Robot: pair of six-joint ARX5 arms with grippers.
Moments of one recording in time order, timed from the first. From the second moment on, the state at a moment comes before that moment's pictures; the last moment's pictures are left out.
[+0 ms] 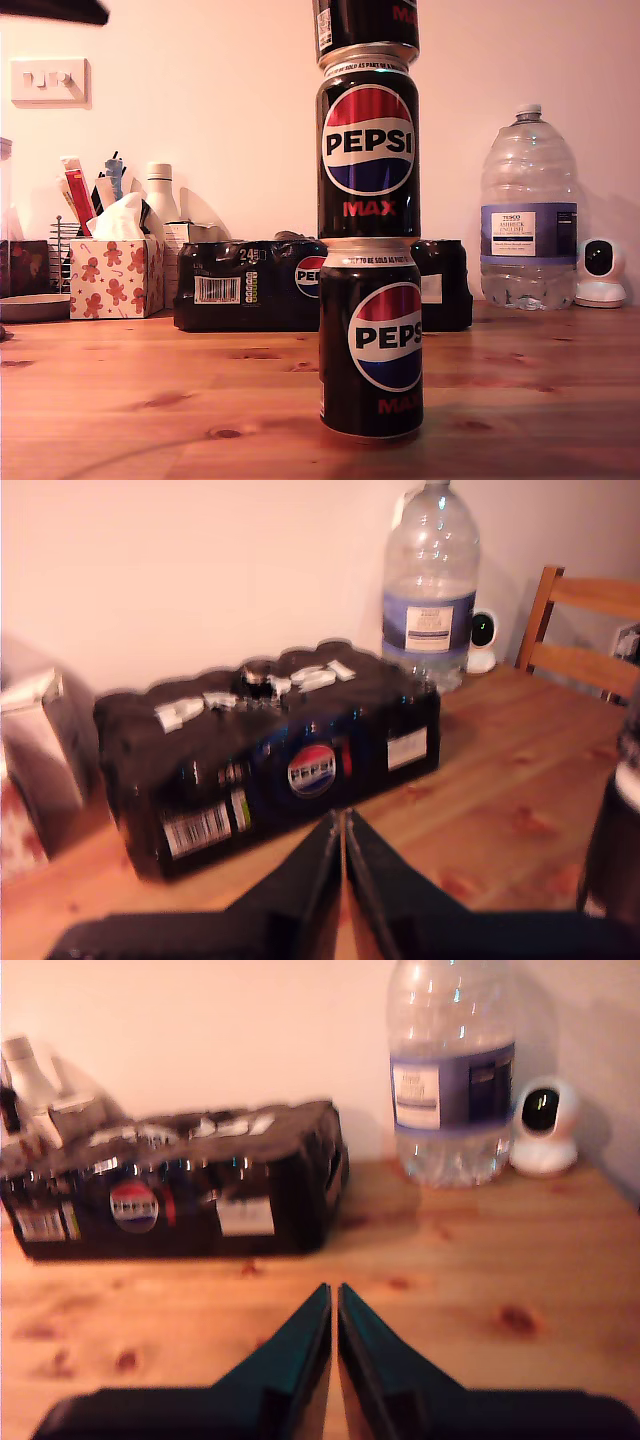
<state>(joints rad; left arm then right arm) -0.43 0.69 0.51 0.03 0.15 -0.02 -0.11 0.01 0.11 -0.20 -0.26 0.08</state>
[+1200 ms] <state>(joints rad) -0.21 0.08 0.15 -0.07 0.08 -0.15 -0.11 0.01 0.11 -0.48 -0.26 0.08</state>
